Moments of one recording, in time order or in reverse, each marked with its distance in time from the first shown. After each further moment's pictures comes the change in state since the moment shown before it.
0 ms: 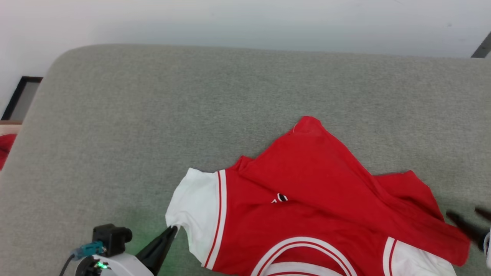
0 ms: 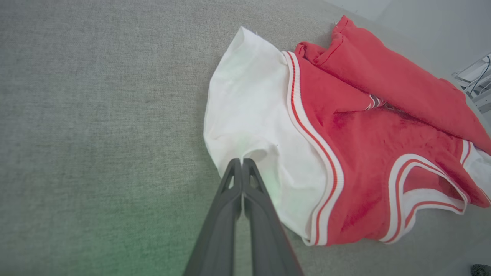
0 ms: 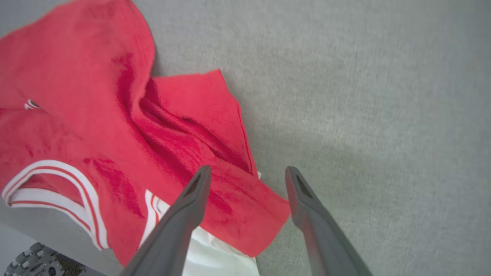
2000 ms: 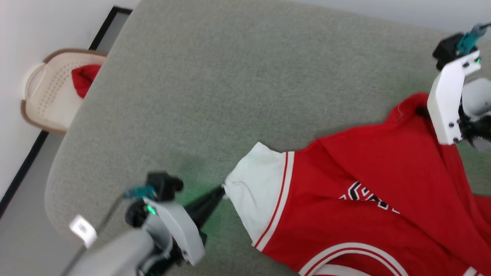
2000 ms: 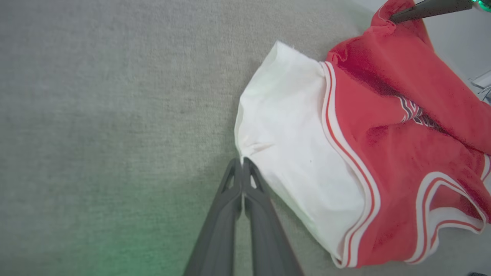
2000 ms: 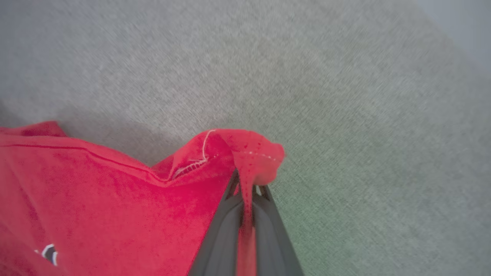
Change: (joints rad) left arm -0.276 -0.206 -0.114 0.194 0.027 -0.141 0.077; right arm -1.030 -0.143 0.987 0.778 0.286 0.001 -0.141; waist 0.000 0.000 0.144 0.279
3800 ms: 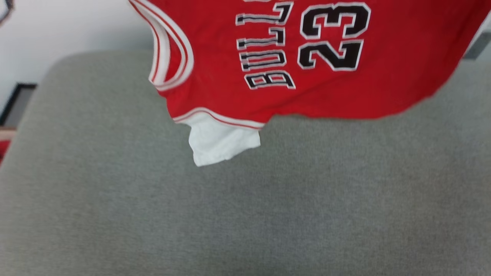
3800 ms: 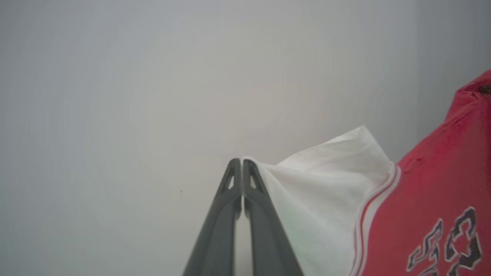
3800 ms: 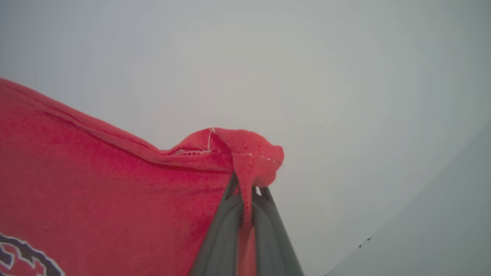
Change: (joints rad) left arm -1.161 0.163 -0.040 0.201 0.040 -0.001 0.319; right arm -0.437 0.012 -0.058 0.119 -0.130 0.000 -0.547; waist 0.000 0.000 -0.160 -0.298
